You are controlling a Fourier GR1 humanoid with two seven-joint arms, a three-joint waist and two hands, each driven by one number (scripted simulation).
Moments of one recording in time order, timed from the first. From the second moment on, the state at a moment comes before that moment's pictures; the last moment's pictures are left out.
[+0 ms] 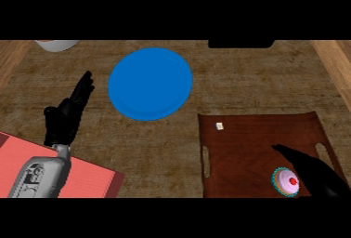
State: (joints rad) left arm -0.24 0.23 -0.01 -1.41 -0.05 0.06 0.07; right arm 0.14 -0.54 0.28 -1.75 0.64 0.30 0.42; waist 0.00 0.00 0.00
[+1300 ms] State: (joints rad) left arm -0.26 0.20 0.01 -1.43 -0.08 0.04 0.11; right arm -0.13 -0.09 0.38 -1.69 1.23 -0.05 0.89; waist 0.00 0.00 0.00
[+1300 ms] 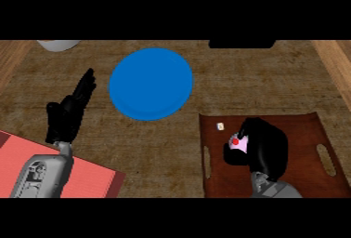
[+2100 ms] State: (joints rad) left arm -0.28 0.18 0.01 -1.41 -0.09 0.03 0.10; right arm -0.64 -0.01 0.44 -1.47 1.12 -0.19 0.88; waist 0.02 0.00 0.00
